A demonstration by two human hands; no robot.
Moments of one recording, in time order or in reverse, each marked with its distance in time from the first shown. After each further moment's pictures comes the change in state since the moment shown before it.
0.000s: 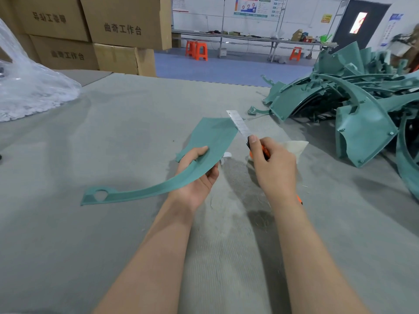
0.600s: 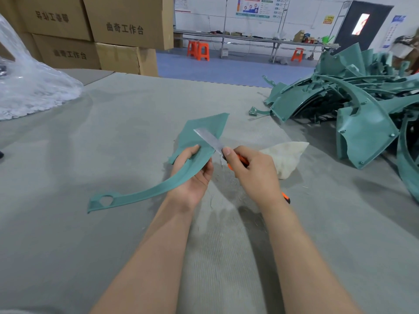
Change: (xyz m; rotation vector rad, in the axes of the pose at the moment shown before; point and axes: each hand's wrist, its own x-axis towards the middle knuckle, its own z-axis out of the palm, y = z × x) left_hand 0.003 0.001 -0.007 -0.116 -0.009 0.105; right_hand -0.010 -0.010 0.013 0.030 -0.265 -0.132
